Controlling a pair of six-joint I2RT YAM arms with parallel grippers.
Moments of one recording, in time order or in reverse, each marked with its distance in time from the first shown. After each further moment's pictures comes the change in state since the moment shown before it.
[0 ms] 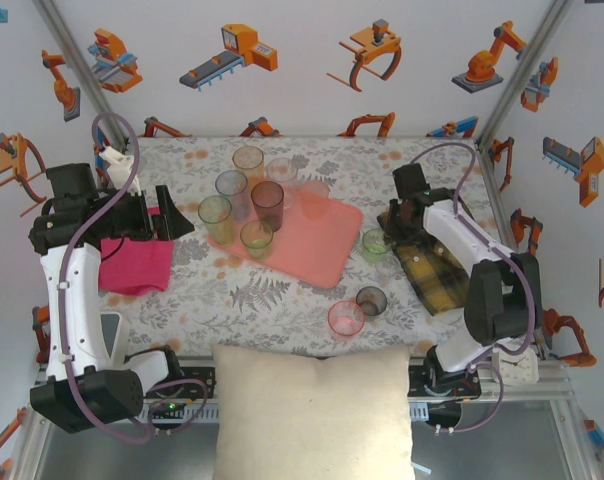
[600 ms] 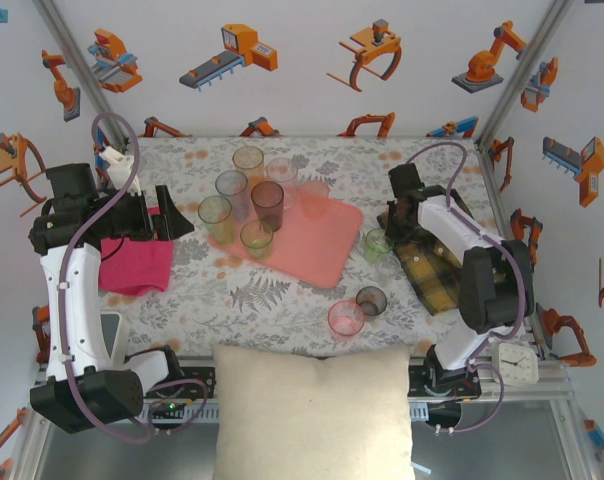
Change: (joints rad) left arm 0.000 0.000 0.000 0.000 -0.003 0.000; right arm -0.001 0.077 0.024 0.008 0.029 -0.032
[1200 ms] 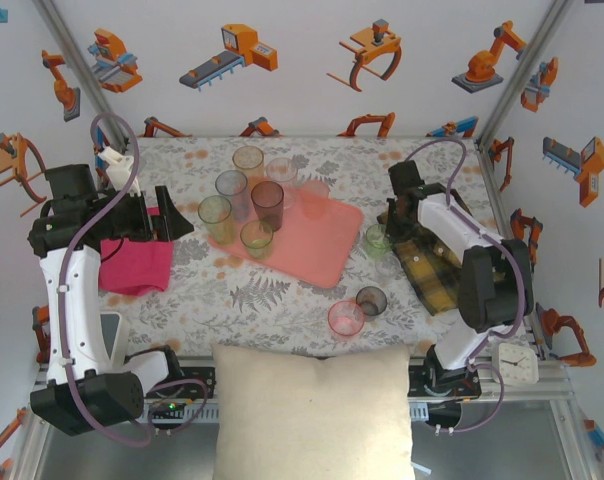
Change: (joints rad) left arm 0.000 -0.012 0.000 0.000 -0.004 0.000; right arm 0.000 0.005 0.025 0.003 0.015 -0.014
